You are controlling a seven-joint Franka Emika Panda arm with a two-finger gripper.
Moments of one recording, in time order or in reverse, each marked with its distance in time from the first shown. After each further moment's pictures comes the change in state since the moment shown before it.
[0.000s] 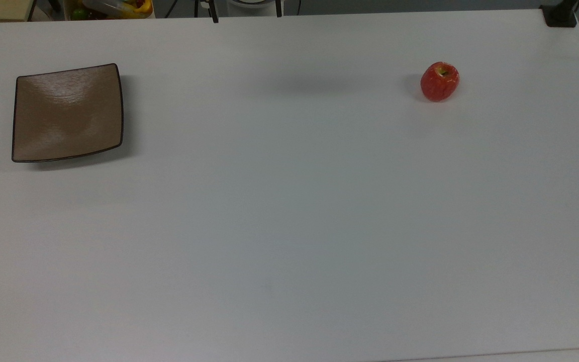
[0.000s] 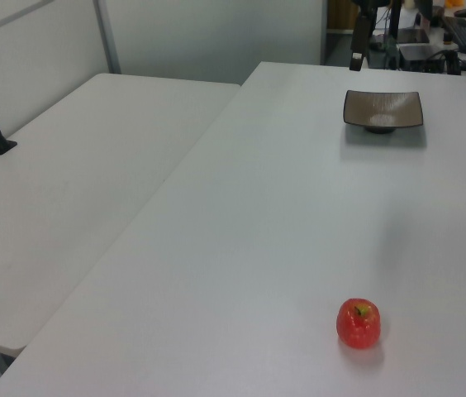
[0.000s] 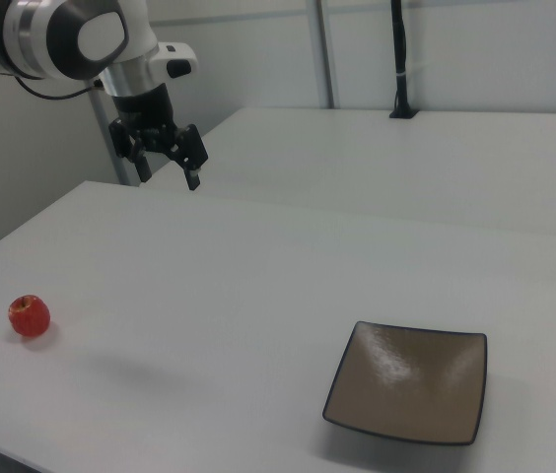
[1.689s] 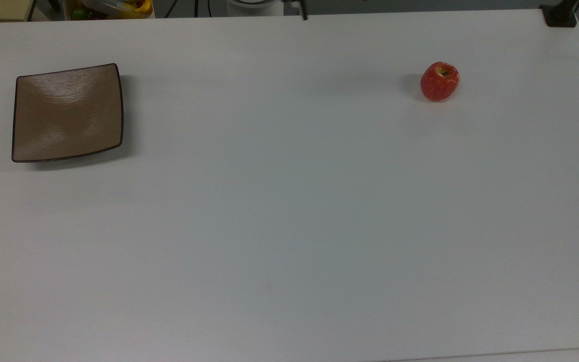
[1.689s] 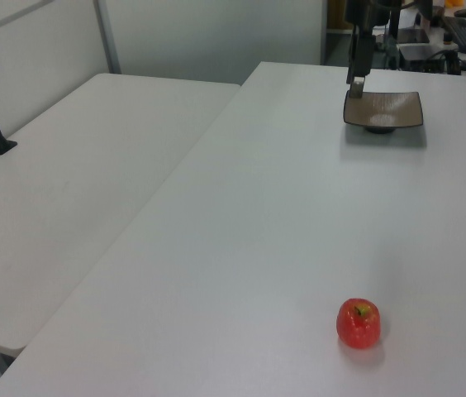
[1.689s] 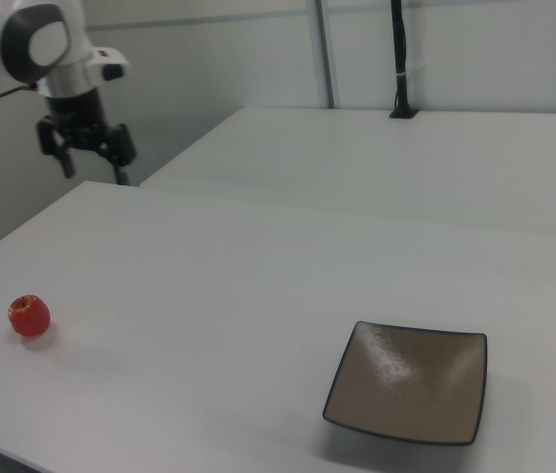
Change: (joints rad) arm 0.158 0.003 0.058 0.001 0.103 0.008 -0.007
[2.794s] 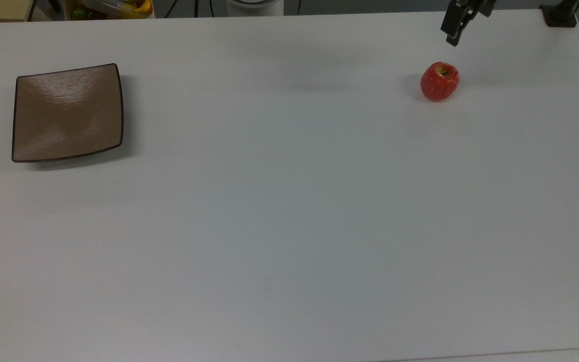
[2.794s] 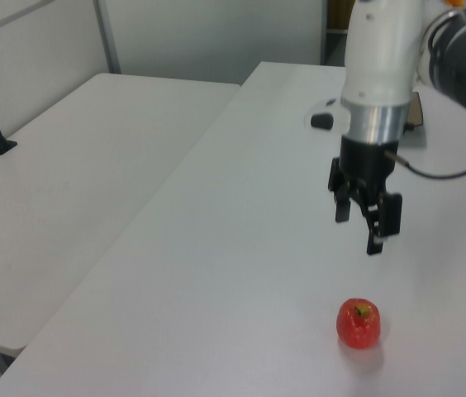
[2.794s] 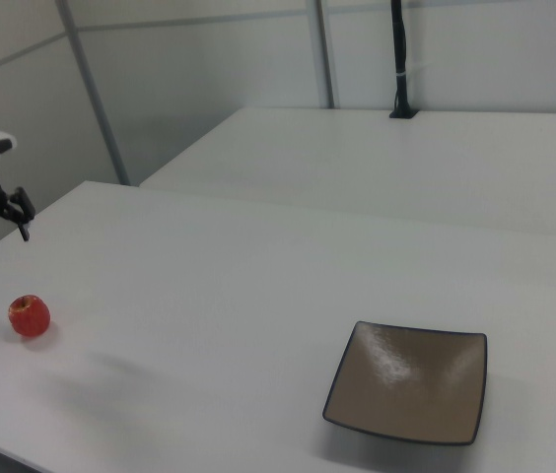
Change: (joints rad) arm 0.195 0.223 0.281 -0.040 -0.146 0.232 0.028
